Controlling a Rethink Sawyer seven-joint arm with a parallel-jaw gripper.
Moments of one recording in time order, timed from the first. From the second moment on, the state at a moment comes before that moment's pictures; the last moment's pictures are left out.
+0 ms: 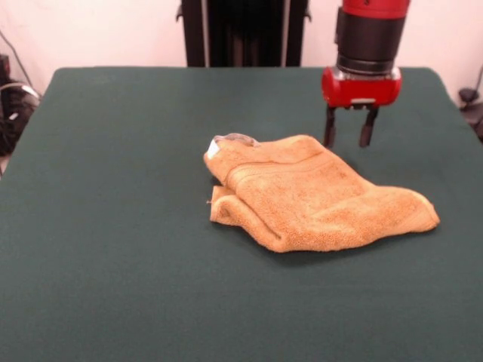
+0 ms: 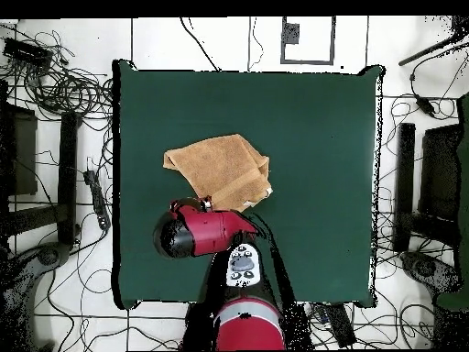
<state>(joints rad) 0.04 -0.51 -0.03 1.78 -0.16 0.11 1.79</state>
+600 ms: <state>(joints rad) 0.03 -0.48 -0.03 1.77 -0.20 0.11 1.79</state>
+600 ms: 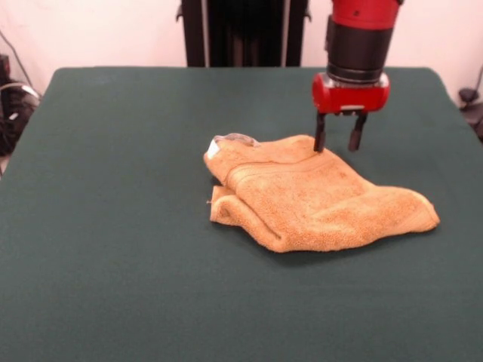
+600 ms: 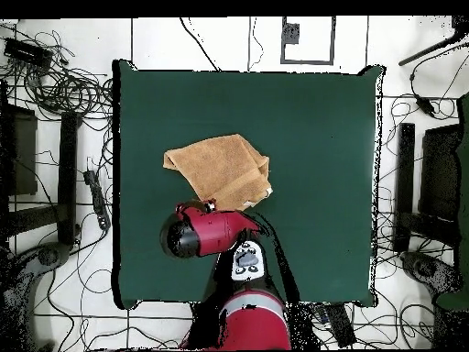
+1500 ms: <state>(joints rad) 0.00 -0.43 -0.03 1.72 -0.26 0.10 1.79</state>
